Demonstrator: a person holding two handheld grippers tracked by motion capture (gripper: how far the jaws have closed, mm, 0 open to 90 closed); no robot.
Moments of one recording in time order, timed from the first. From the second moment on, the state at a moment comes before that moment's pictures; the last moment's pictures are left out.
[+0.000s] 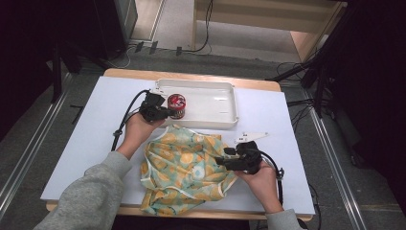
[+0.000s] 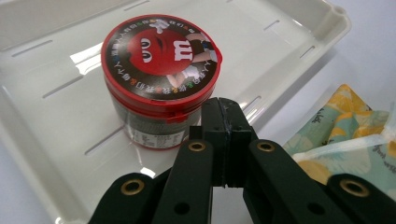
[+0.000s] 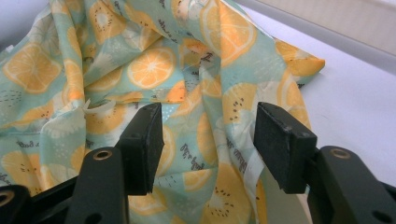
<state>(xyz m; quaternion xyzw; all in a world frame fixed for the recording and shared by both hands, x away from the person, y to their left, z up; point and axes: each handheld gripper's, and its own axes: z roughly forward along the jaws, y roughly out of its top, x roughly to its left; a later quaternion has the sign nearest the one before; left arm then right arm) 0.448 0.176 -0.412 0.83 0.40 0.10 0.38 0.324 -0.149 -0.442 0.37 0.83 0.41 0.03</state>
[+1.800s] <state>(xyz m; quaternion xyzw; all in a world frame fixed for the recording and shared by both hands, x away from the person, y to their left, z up) 0.459 0.187 -0.417 0.82 0.42 0.12 0.37 0.323 -0.149 -0.442 0.37 0.83 0.41 0.03</state>
